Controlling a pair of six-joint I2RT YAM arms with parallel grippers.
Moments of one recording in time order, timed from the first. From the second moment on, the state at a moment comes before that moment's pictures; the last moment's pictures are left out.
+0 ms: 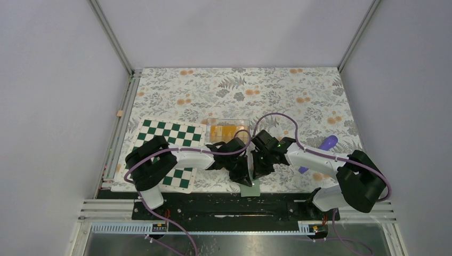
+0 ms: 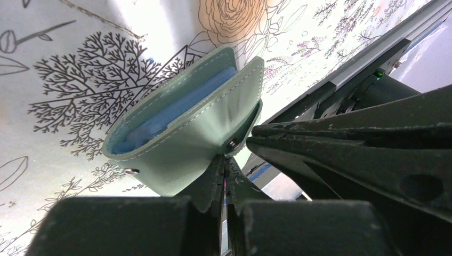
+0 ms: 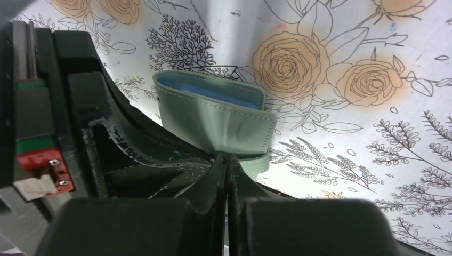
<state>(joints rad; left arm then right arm) -1.03 1.74 0.86 -0.10 0.42 -1.08 0.81 1.40 0.74 -0.58 -0.20 0.68</state>
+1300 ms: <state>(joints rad) -1.04 1.73 0.86 -0.11 0.38 -1.10 0.81 1.34 0.64 -0.53 -0.24 0.70</state>
